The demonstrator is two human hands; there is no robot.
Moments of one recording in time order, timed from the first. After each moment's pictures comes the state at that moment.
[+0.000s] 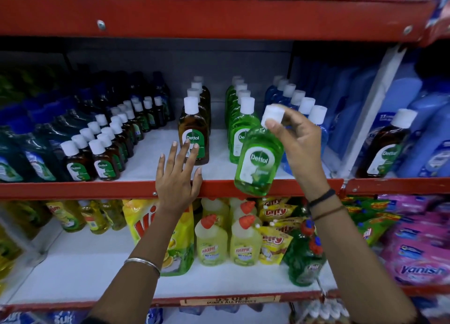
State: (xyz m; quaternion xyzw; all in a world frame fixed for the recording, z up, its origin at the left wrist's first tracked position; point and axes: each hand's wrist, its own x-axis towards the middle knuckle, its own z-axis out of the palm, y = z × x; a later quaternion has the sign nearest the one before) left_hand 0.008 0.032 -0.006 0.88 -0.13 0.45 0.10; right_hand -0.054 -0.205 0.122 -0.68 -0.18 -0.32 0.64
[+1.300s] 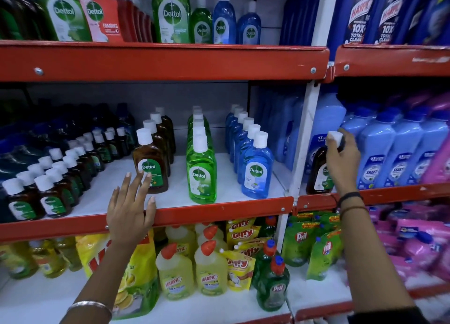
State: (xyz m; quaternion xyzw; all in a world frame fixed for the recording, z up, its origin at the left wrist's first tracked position) left_hand -0.001 0.026 0.001 0.90 -0.11 0.42 0.12; right_hand -0.043 -0.413 0.114 -0.74 0.11 -0.46 0.47
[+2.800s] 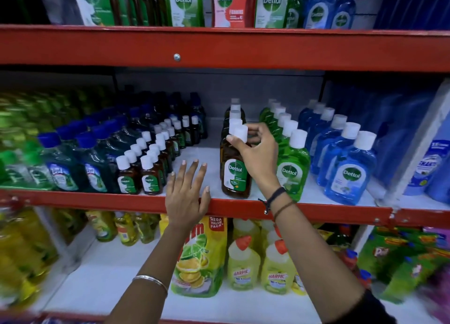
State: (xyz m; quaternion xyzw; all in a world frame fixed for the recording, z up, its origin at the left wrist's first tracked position) left_hand 0.002 0.102 0.002 0.90 -0.10 0.41 0.13; right_hand 0.006 -0.062 0.122 -0.74 -0.08 -0.34 0.57
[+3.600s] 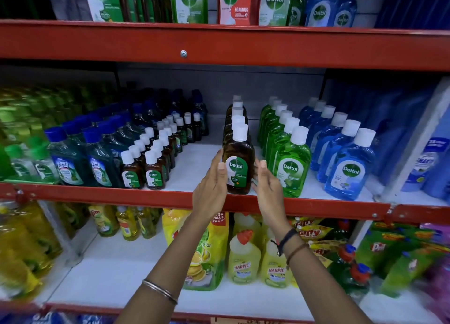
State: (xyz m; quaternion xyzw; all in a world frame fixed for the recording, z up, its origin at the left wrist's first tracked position) left_hand -0.039 0.048 0.057 0.85 -0.08 0.19 0.48; right_hand -0.032 -0.077 0.045 -0.72 -0.07 -0.19 0.67
